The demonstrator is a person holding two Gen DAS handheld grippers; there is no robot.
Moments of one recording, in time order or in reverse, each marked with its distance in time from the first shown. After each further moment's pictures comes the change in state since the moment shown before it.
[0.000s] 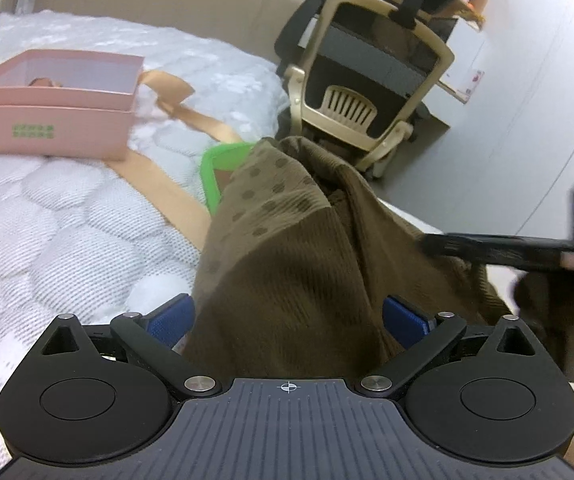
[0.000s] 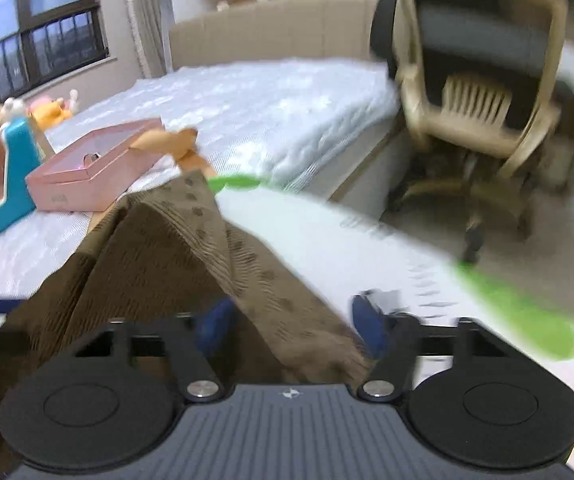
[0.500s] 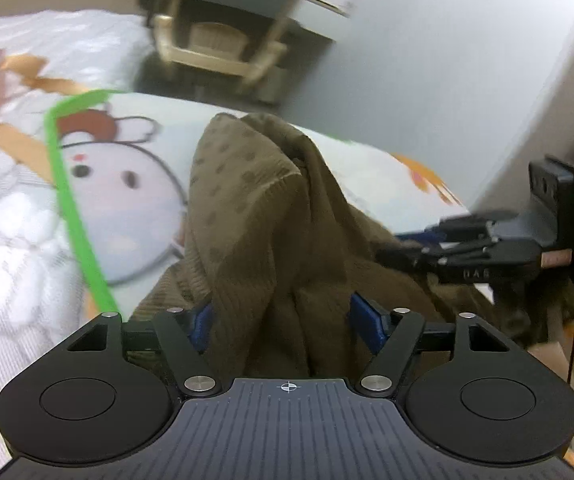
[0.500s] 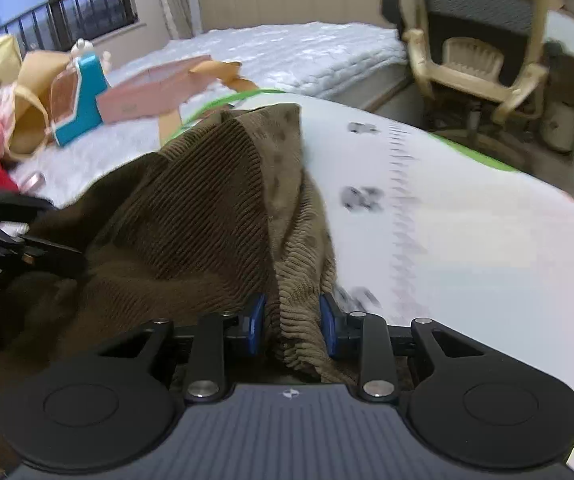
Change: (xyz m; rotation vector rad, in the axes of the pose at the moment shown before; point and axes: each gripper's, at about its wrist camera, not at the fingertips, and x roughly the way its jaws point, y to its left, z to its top) left arm -0.071 -0.106 -0.065 0.246 0.185 -0.239; right arm -0.177 -0.007 -0.142 -0.136 0.035 -0.035
